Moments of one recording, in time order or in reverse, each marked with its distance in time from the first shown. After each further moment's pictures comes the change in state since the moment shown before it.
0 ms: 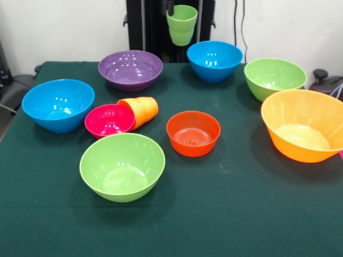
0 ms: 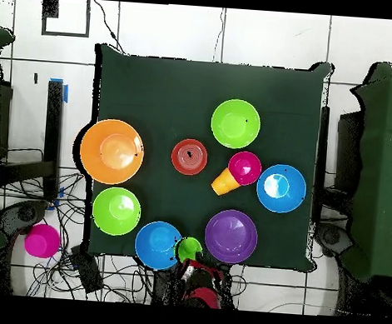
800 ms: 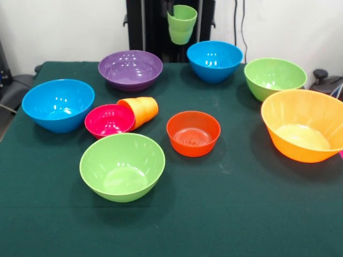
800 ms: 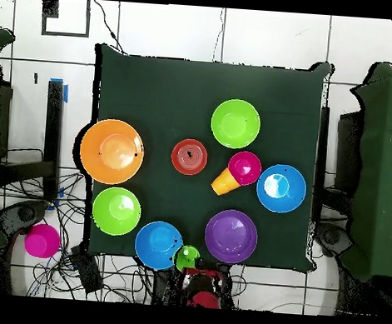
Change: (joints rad) arm 0.024 0.036 0.002 -0.076 -0.291 0.069 0.000
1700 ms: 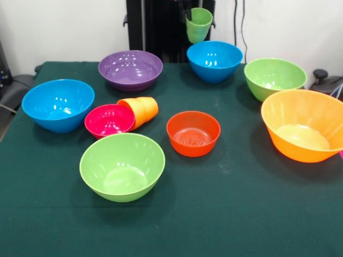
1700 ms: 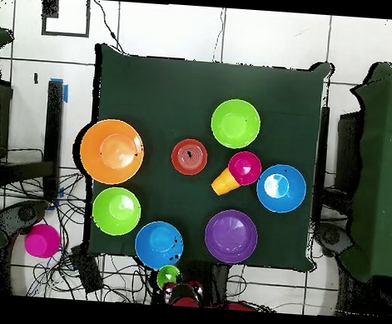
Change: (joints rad) arm 0.206 0.292 -0.159 -0.068 -0.079 -0.099 0.000
